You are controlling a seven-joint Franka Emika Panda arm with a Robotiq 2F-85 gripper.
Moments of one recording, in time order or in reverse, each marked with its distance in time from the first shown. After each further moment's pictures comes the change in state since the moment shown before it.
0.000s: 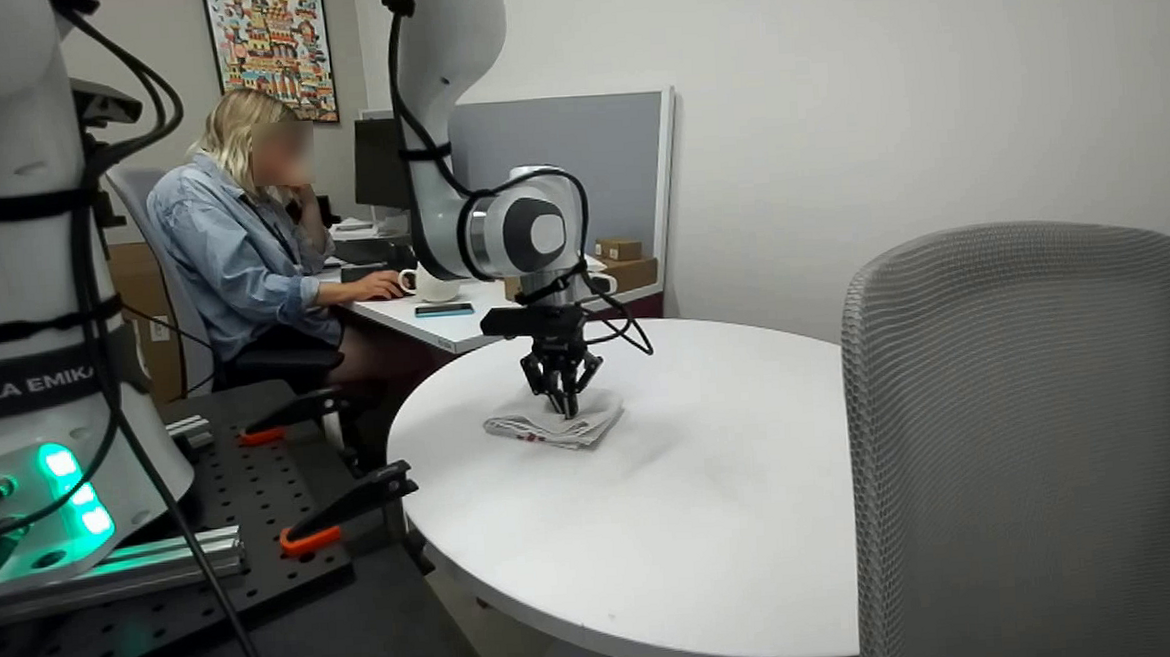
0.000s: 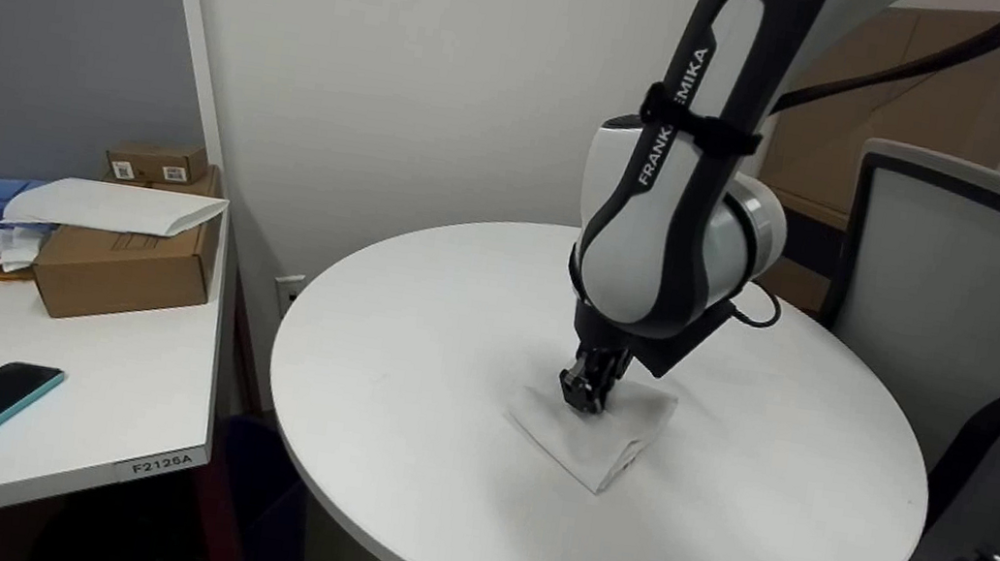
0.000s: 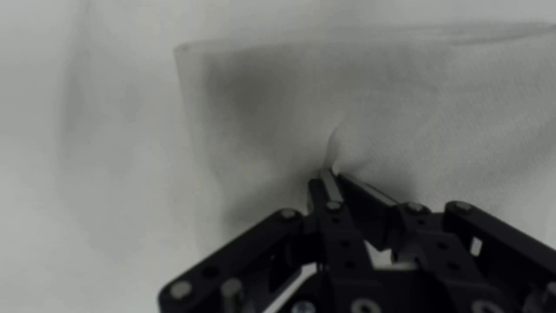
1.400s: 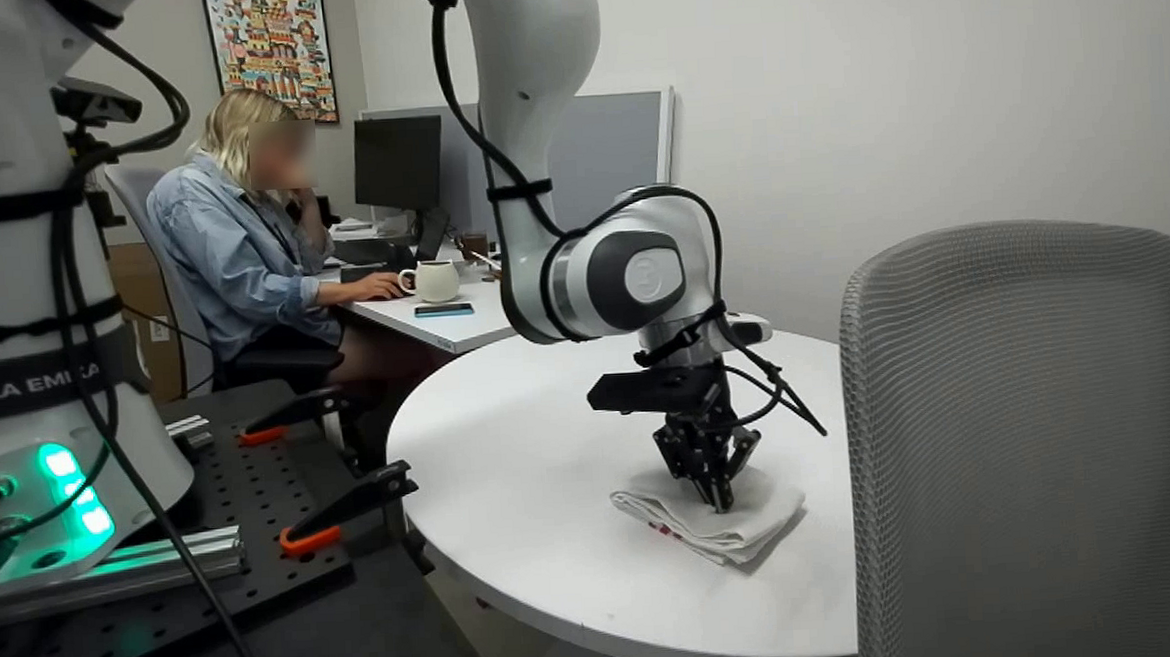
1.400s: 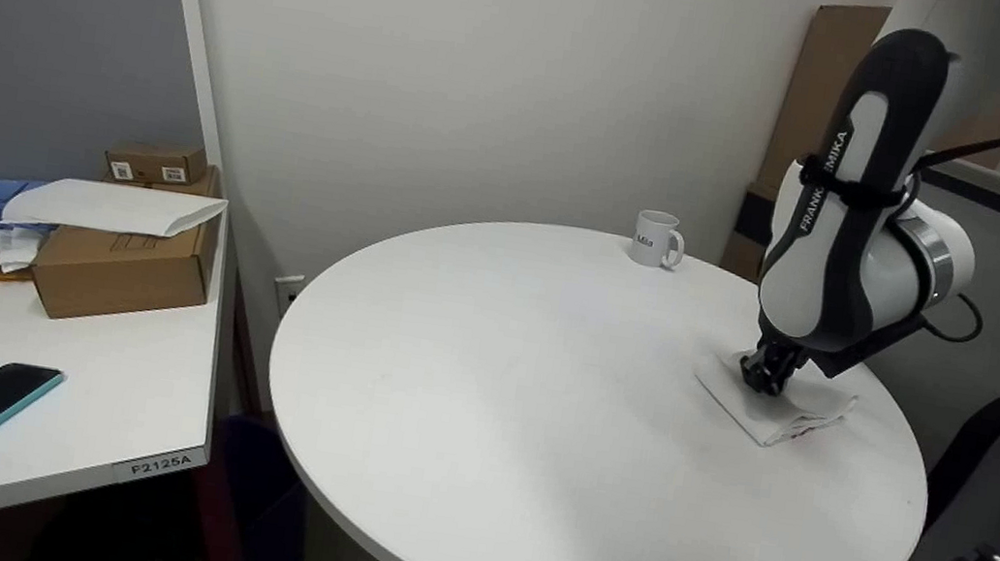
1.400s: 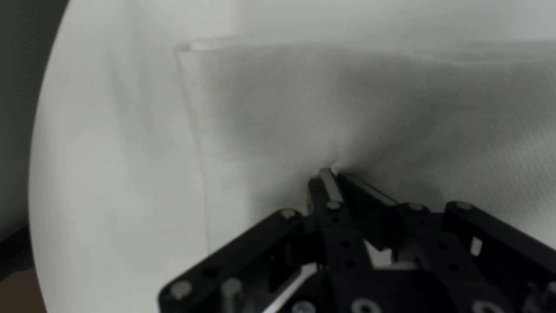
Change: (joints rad) arm -0.200 0.111 -0.261 0.052 -0.007 0.166 -0.014
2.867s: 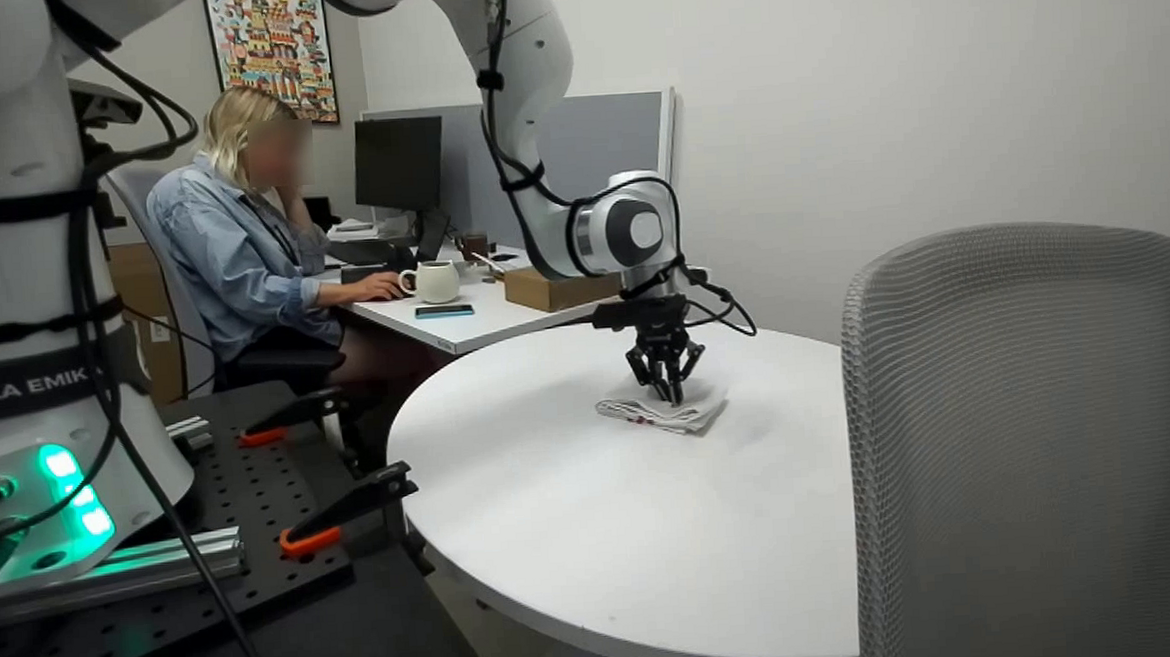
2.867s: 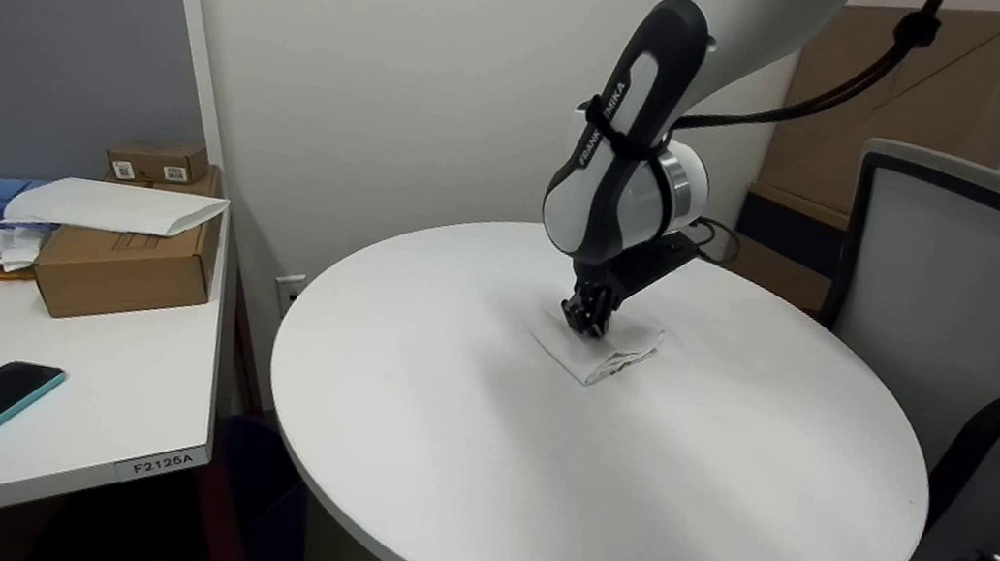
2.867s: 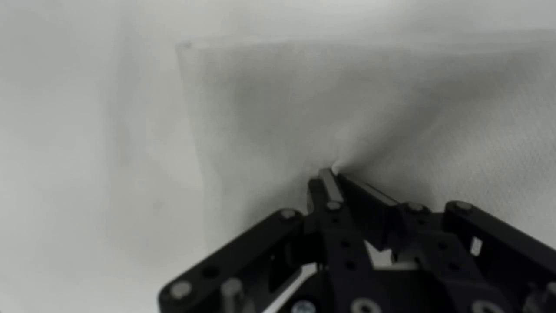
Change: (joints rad) arm 0.157 0.147 0.190 0.500 0.112 -0.432 -0.037
